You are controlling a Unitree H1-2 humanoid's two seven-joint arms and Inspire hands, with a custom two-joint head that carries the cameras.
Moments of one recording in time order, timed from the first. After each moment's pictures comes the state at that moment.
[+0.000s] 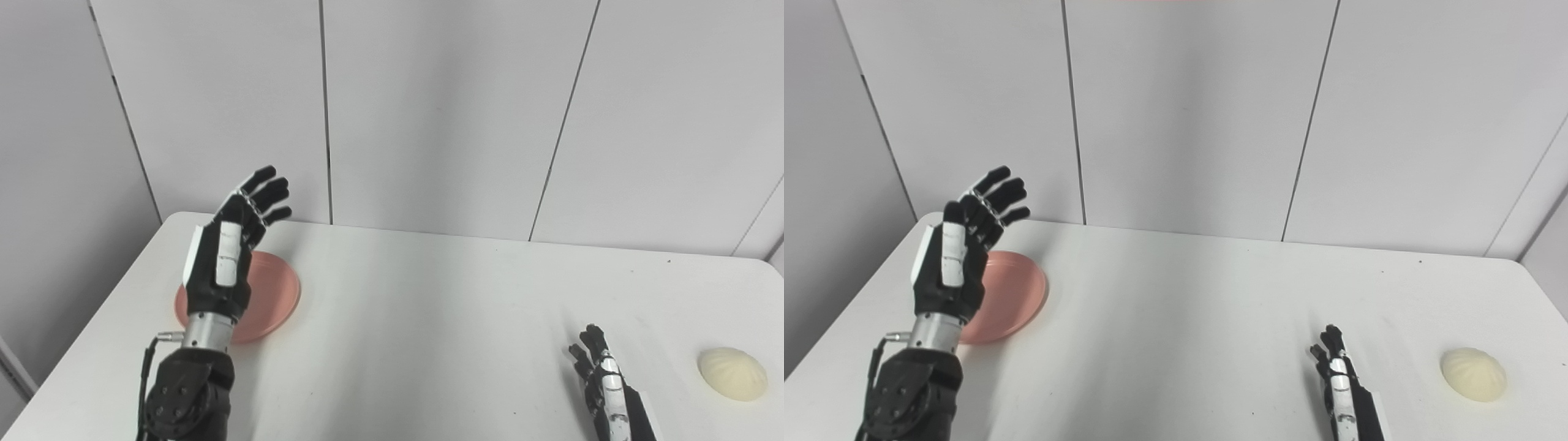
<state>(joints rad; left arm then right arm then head) -0.37 0.12 0.13 -0.12 -0.18 0.01 -0.02 -0.01 -0.06 -0.07 -0.09 0.11 -0.02 0.06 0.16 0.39</state>
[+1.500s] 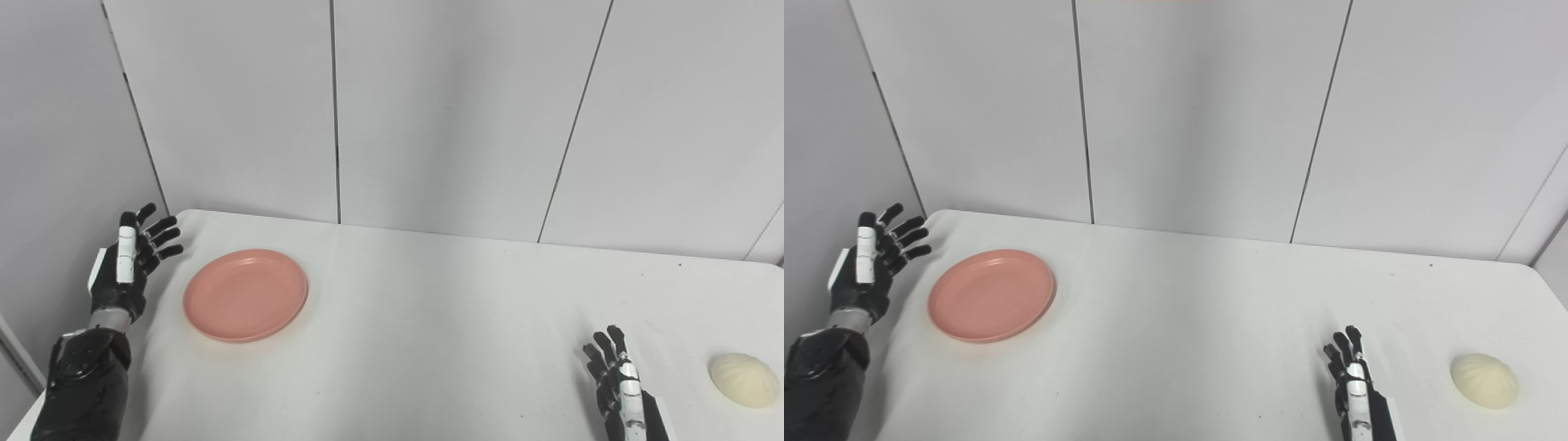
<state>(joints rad) -0.62 0.43 0.31 0.96 -0.28 -0.33 -0.16 0.01 -0.06 -0.09 -0.10 0.15 -0.06 0.07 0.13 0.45</state>
